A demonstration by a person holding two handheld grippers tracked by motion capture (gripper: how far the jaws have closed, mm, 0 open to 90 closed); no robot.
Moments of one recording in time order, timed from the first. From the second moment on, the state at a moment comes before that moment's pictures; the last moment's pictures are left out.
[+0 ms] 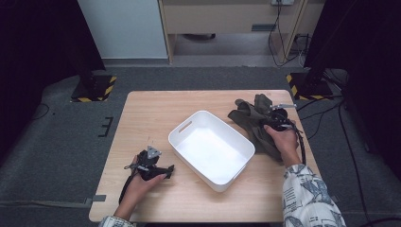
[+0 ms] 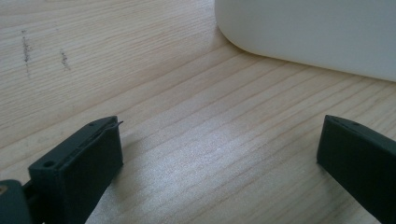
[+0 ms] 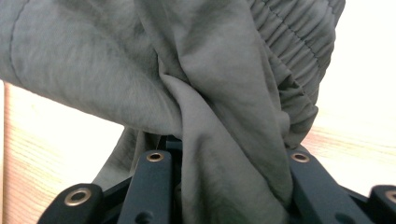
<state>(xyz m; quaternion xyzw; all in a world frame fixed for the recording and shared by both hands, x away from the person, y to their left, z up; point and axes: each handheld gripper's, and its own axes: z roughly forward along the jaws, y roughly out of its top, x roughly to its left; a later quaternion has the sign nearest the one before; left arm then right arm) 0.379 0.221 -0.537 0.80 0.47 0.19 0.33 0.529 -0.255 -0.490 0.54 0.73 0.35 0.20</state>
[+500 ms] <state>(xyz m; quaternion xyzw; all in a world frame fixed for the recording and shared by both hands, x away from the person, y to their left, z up) 0.379 0.221 -0.537 0.80 0.47 0.19 0.32 0.526 -0.238 -0.510 0.53 0.76 0.32 0.20</state>
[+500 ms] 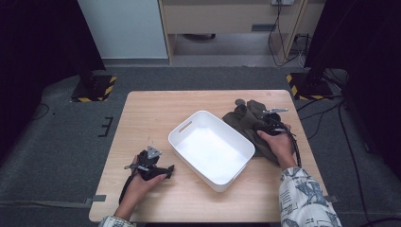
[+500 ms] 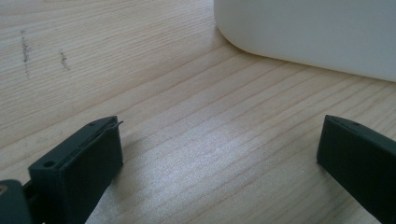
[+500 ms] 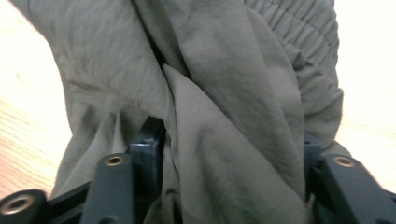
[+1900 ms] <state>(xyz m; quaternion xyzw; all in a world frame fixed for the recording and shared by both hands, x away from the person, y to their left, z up) 0.353 0.195 -0.498 0.79 0.43 0.20 0.39 0.467 -0.199 -0.446 0.38 0.82 0.39 0.18</state>
